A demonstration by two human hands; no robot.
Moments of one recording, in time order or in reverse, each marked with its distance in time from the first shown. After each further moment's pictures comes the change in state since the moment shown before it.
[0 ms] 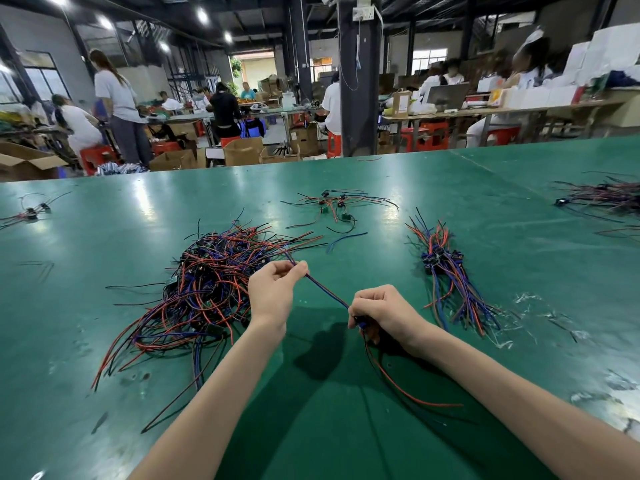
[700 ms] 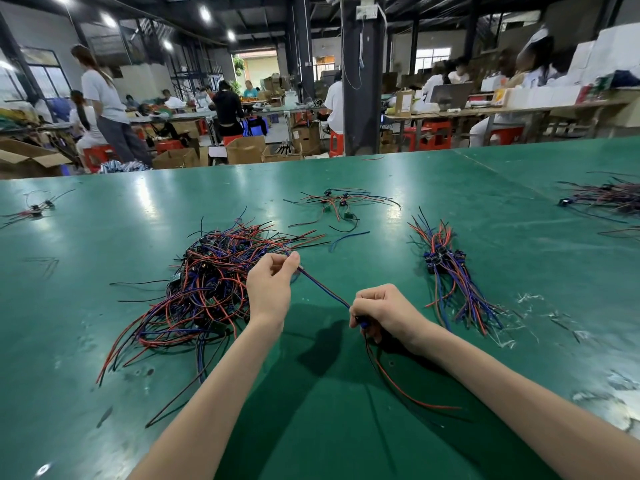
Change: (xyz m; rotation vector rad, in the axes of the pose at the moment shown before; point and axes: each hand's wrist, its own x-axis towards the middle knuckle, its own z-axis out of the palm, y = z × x) left_hand 0.005 -0.001 -0.007 0.070 0.021 0.115; right_hand 0.001 0.002 0.002 -0.046 -0.012 0.003
